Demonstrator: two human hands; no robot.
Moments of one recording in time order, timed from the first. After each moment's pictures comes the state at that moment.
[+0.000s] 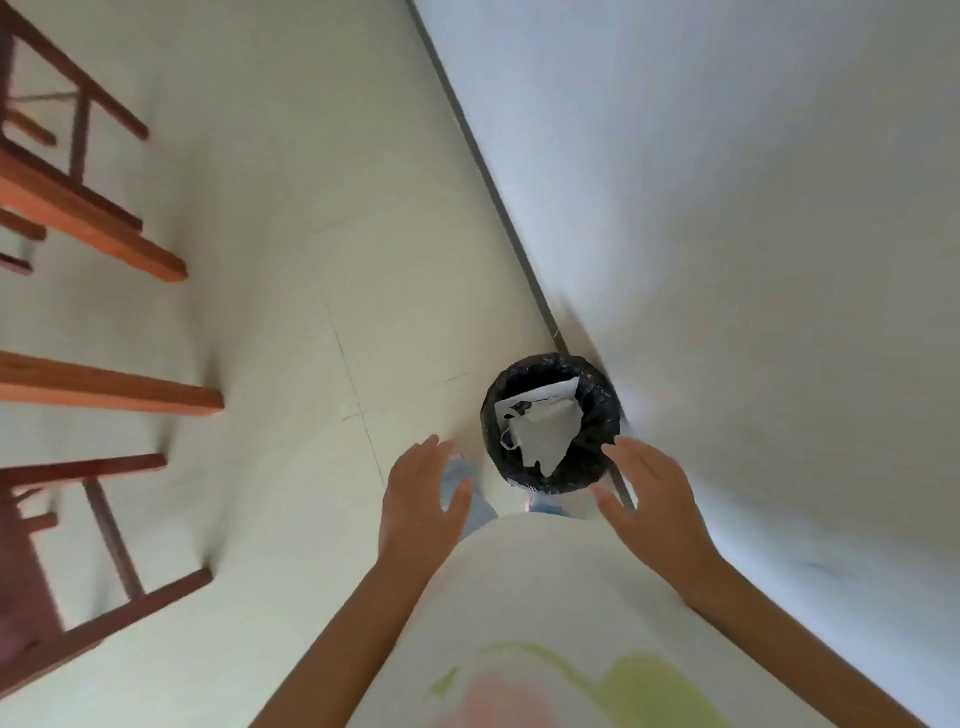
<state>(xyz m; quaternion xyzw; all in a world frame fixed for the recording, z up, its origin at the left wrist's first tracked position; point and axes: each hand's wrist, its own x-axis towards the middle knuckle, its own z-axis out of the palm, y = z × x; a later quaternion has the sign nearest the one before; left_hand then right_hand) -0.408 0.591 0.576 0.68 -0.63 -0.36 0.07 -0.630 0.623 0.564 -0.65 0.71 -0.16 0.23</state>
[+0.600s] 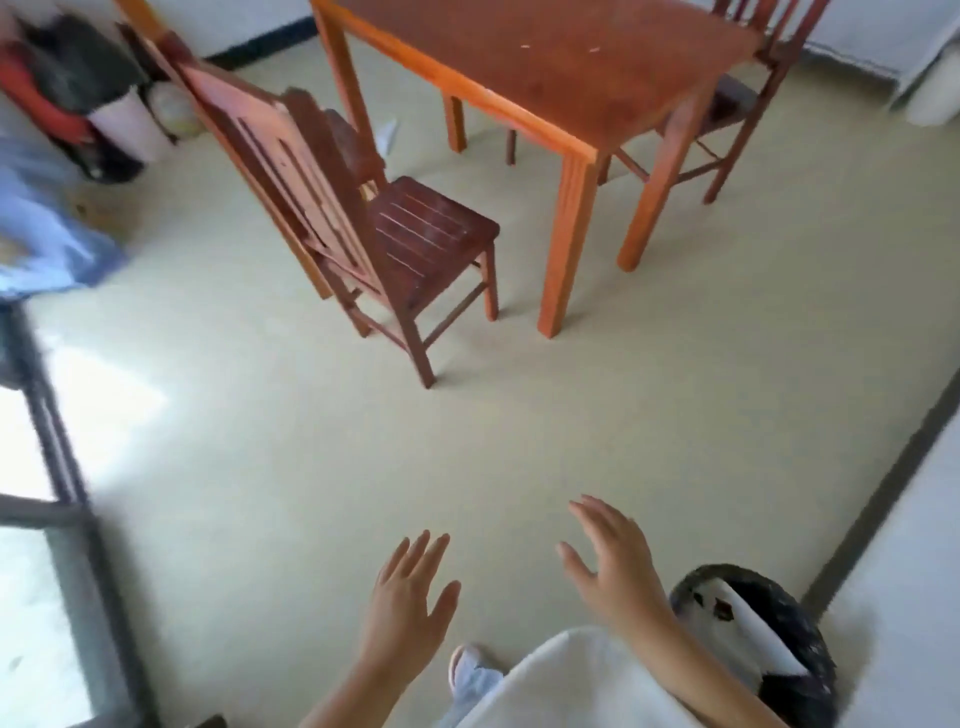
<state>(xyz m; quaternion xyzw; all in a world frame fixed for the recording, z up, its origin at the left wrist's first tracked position) -0.301 0.946 0.604 0.92 -0.18 -0.22 0.26 -0.378 0.745 0.581 -0.94 0.19 -0.12 0.27</state>
